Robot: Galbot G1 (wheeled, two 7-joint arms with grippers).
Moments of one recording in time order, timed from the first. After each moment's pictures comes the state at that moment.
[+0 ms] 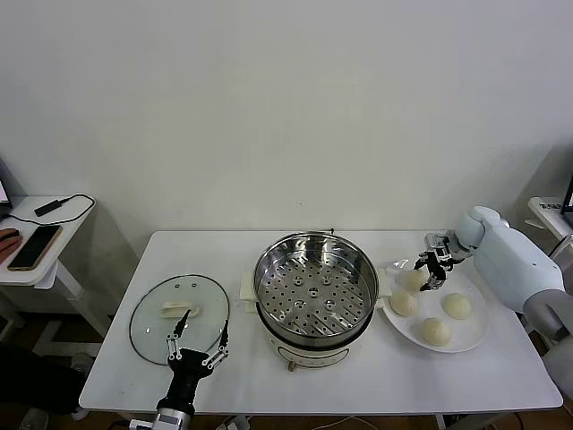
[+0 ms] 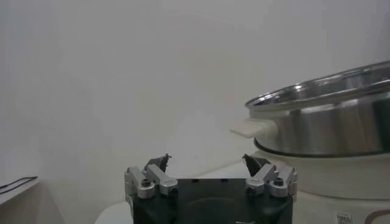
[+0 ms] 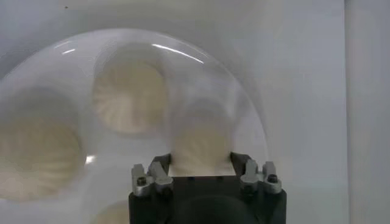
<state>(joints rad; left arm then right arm) 1.64 -1.42 -0.46 -1.94 0.20 -0.23 -0.05 0.01 0.95 -0.54 0.59 -0.30 0.17 -1.12</state>
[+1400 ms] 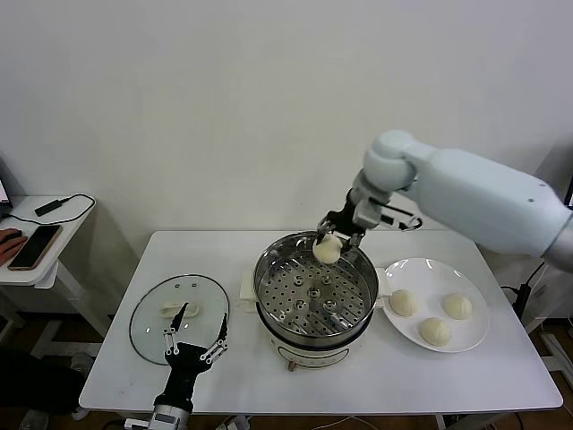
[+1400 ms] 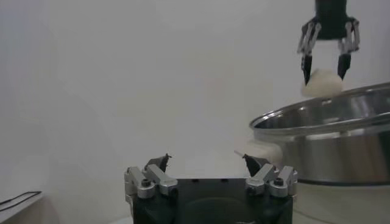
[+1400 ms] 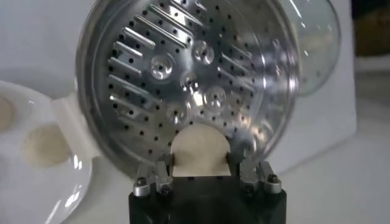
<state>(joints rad) 1.64 -1.41 -0.45 -1.99 0.19 -0.23 -0.06 0.44 1.00 -1.05 1.33 -0.23 0.58 -1.16</state>
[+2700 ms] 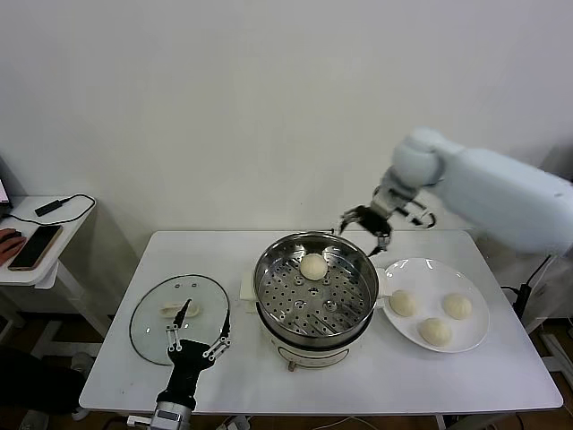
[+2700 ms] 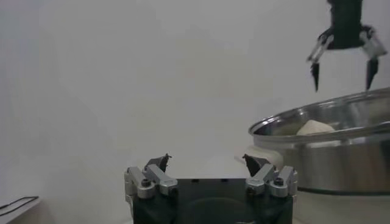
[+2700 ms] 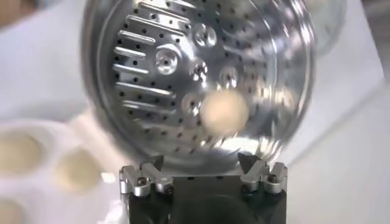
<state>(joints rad) 1.63 -1.41 -0.43 -2.00 0.20 -0.22 -0.07 0.54 0.76 -1.16 1.26 0.17 0.17 -1.23</state>
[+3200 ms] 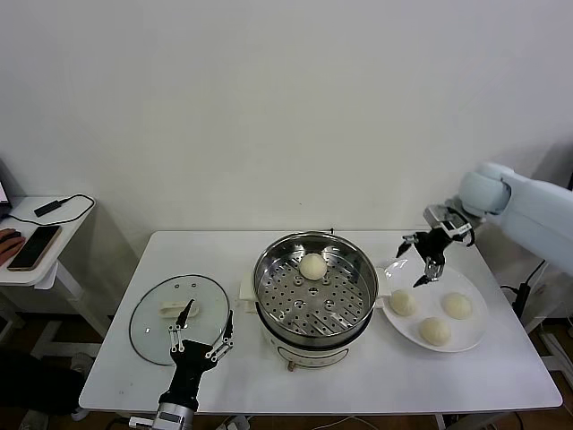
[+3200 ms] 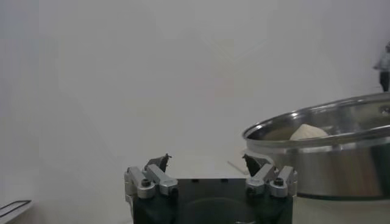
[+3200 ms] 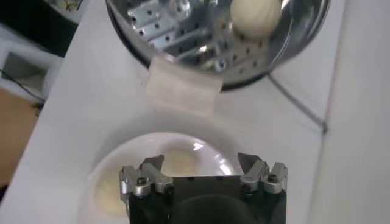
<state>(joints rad) 1.64 -1.41 -0.43 -2.01 0.20 -0.22 -0.07 0.40 0.68 -1.23 1.13 0.29 0.02 -1.16</state>
